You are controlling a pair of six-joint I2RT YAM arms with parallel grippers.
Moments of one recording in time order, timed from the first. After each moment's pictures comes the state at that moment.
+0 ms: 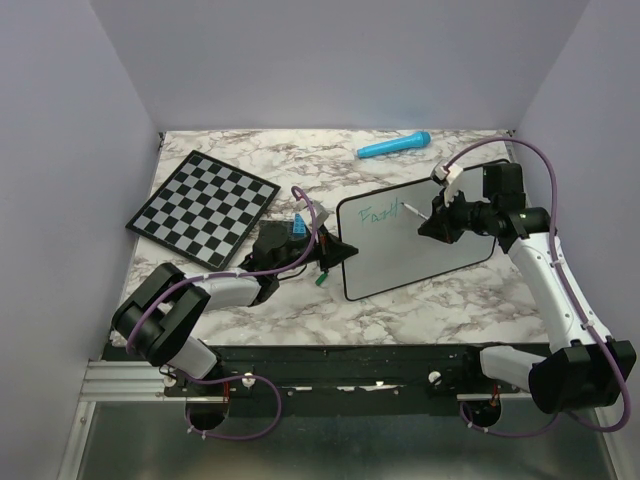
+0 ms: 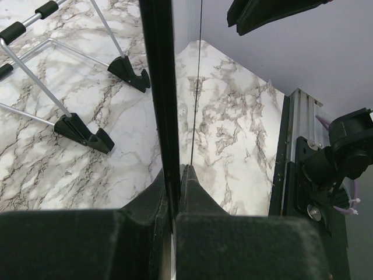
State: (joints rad) left arm -0.68 1.50 0.55 0.94 0.51 -0.40; right arm 0.10 1.18 1.12 -0.74 -0.67 -0.45
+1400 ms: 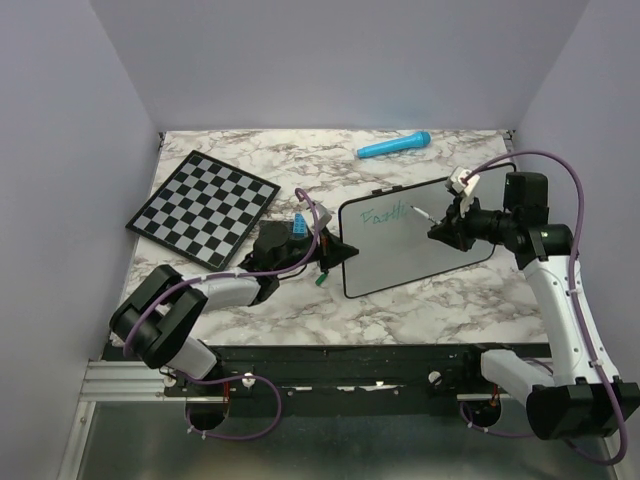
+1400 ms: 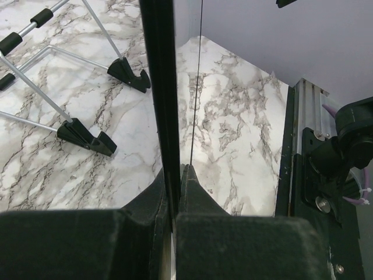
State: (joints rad) left arm -0.68 1.49 0.56 0.91 0.53 -0.34; right arm 0.02 1.05 1.11 -0.82 -0.77 -0.59
